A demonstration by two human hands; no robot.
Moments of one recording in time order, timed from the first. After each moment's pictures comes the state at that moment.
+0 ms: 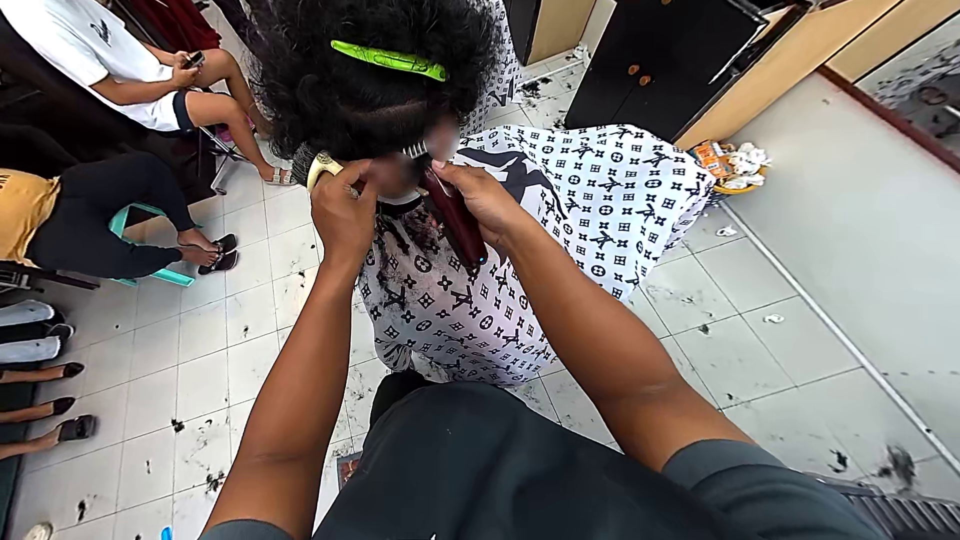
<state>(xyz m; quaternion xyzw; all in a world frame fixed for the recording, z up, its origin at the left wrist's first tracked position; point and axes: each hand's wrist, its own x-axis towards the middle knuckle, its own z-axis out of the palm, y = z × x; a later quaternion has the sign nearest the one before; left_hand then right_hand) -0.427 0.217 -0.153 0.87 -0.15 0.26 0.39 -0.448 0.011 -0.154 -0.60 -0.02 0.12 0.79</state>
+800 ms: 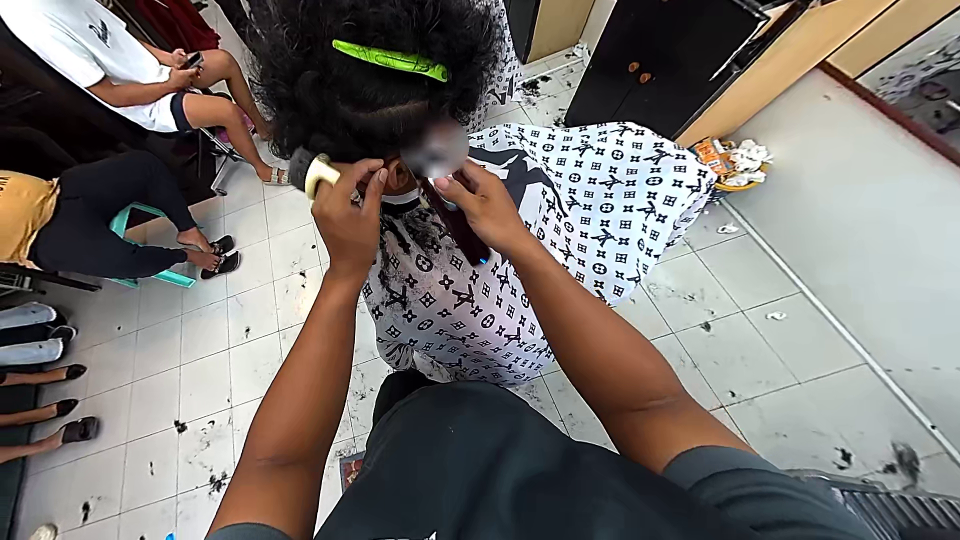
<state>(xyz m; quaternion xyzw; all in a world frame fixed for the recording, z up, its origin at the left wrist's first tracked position) -0.441 0.214 -0.160 0.81 -0.23 0.35 0.40 -0.464 0.005 -0.171 -0.75 -0.09 -0.05 0.66</state>
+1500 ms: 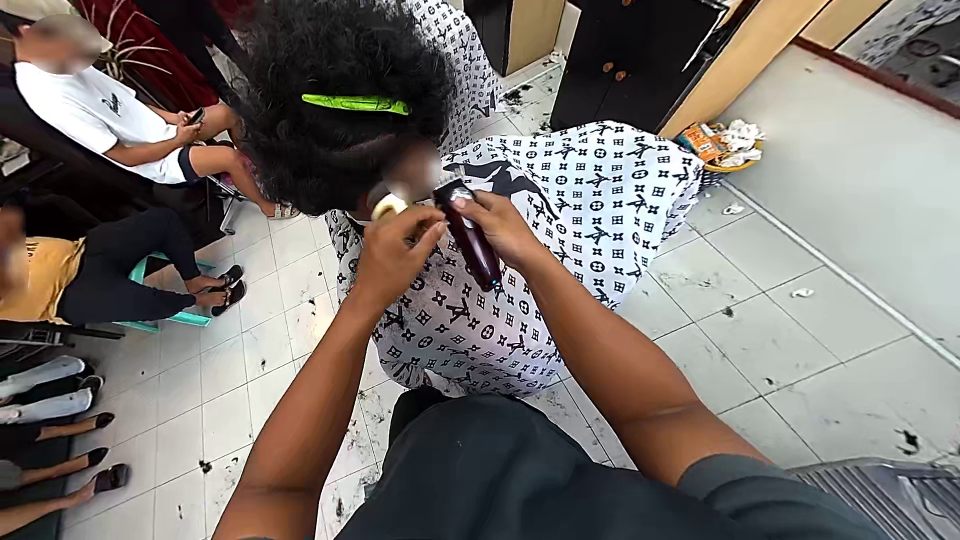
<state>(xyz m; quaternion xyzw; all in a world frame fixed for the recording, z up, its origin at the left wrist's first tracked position) -0.470 0.170 -0.132 0.85 -0.34 0.11 0.38 -0.476 -0.029 -0.183 -0.67 0.00 0.00 0.74</state>
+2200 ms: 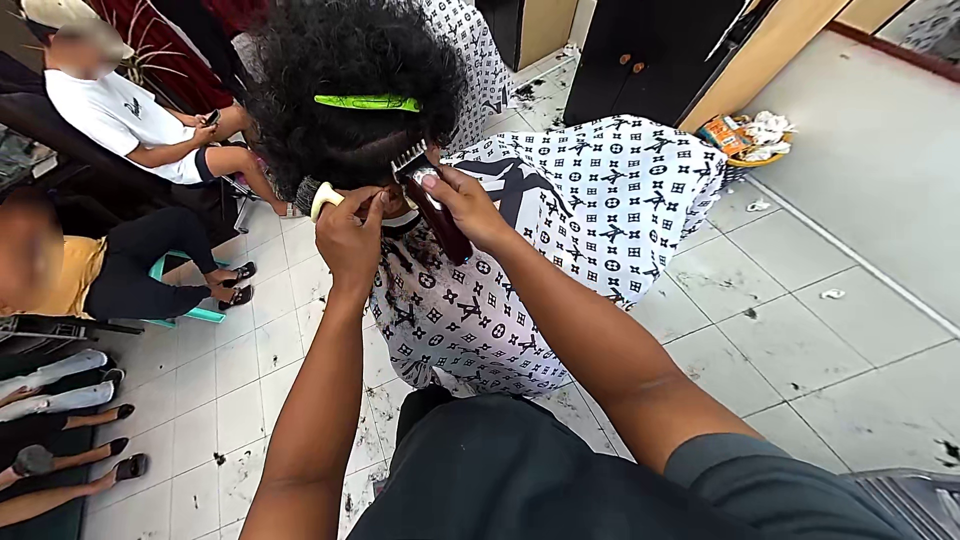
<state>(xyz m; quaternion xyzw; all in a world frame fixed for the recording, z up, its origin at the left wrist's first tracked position) -0.432 0.206 -0.145 0.87 -0.17 0.33 0.33 -0.440 0.010 -0.165 -0.66 -0.10 -0.02 0.74</state>
